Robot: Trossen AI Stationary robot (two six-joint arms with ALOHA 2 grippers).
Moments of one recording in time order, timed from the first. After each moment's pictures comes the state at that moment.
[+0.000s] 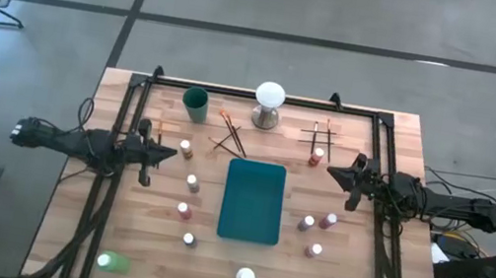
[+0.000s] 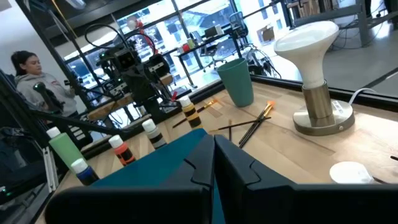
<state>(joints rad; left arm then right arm) -0.16 0.04 0.04 -0.03 -0.38 0.04 0.00 0.06 0.01 0.05 0.26 0.45</state>
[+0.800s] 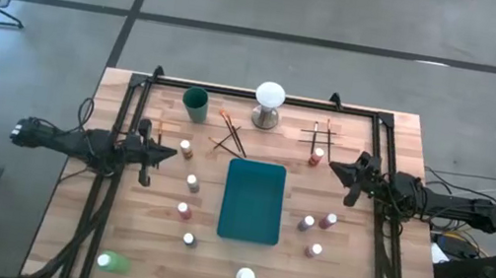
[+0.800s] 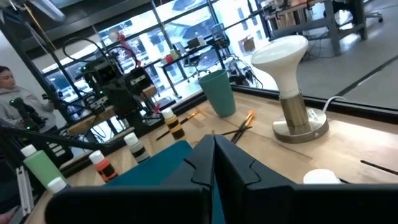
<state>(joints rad) -0.16 0.04 0.04 -0.03 -0.38 0.05 -0.01 0.06 0.01 0.06 0.35 0.44</state>
